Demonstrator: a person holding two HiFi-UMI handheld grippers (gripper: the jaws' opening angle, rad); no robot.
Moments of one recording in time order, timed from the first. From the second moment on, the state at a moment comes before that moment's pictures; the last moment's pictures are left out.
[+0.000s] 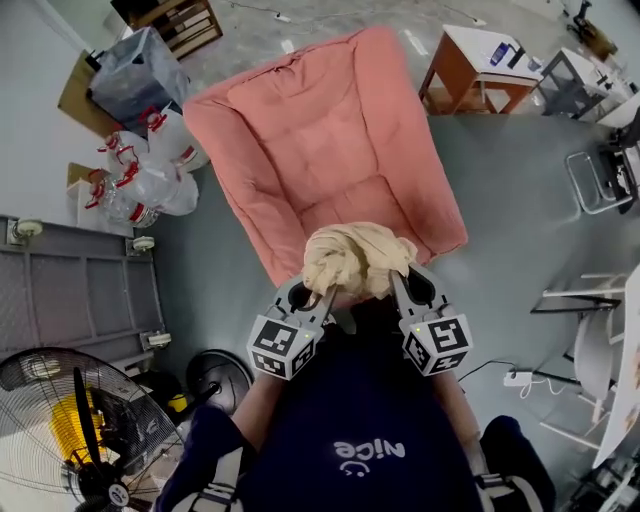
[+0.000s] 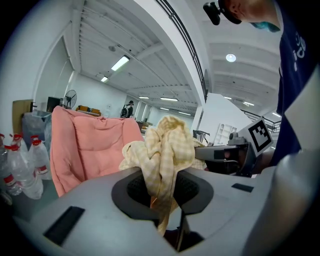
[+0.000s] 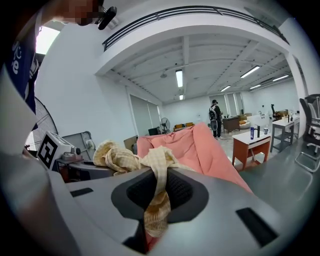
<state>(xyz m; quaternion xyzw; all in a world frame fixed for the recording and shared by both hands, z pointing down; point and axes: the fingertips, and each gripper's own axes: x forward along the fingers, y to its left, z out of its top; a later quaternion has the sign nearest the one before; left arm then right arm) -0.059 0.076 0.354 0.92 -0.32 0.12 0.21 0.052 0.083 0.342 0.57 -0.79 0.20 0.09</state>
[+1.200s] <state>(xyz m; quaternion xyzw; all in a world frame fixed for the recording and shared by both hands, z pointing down) -0.004 -0.095 0.406 0.85 -0.43 0.17 0.24 0.113 -0.122 0.394 0.44 -0.86 0.21 0.15</state>
